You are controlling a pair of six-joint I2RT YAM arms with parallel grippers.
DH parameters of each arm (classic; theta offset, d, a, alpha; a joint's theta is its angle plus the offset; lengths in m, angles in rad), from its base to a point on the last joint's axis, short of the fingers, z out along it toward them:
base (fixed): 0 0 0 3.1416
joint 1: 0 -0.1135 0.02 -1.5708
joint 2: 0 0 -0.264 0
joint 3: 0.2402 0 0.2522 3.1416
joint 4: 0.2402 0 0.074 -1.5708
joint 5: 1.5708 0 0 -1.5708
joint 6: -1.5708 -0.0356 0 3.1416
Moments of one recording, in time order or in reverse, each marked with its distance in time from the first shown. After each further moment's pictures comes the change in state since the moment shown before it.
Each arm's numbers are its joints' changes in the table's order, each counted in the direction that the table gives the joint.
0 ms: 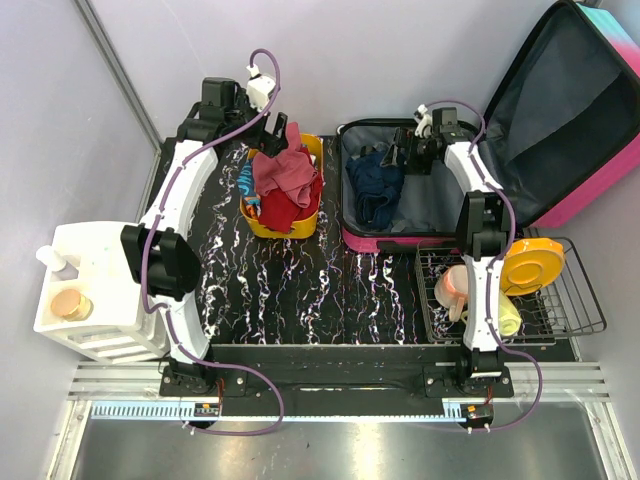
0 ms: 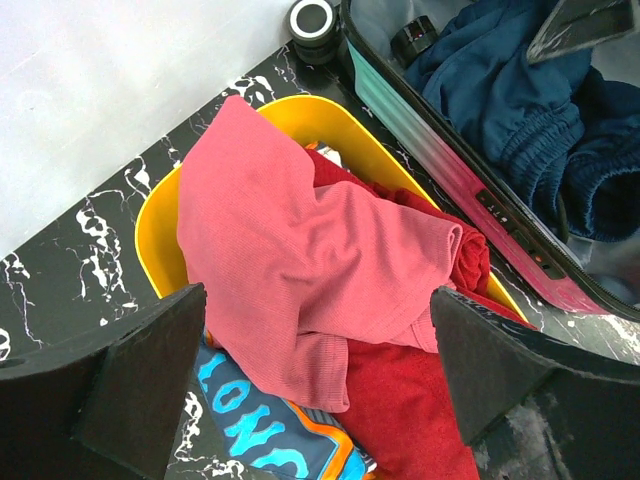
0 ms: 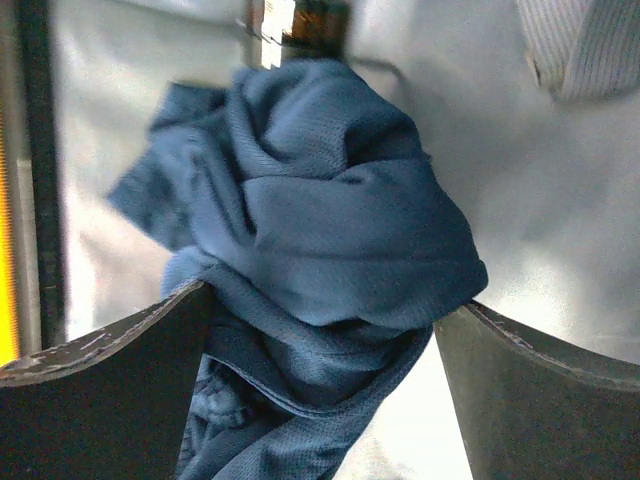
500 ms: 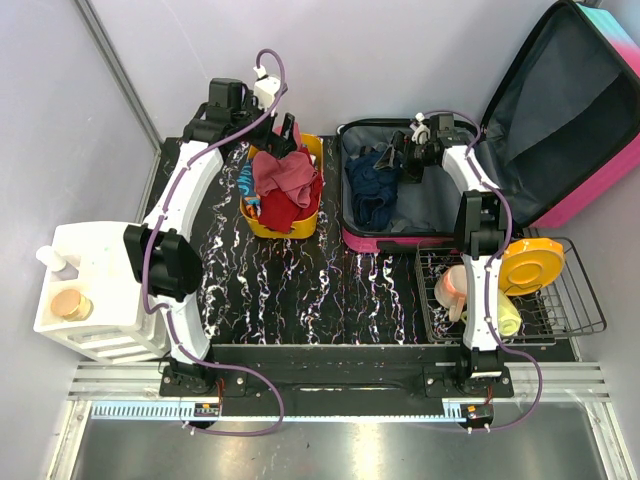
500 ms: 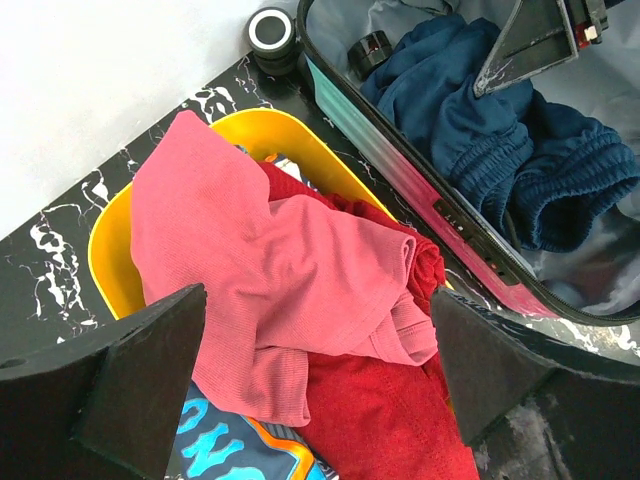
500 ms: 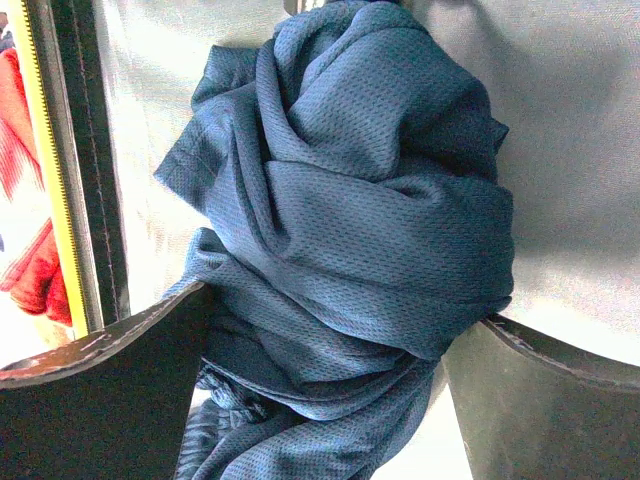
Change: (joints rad) left arm 0.029 0.000 0.000 -0.002 0.028 0.043; right arm -0.008 -0.060 -0.004 0.022 -0.153 -0.121
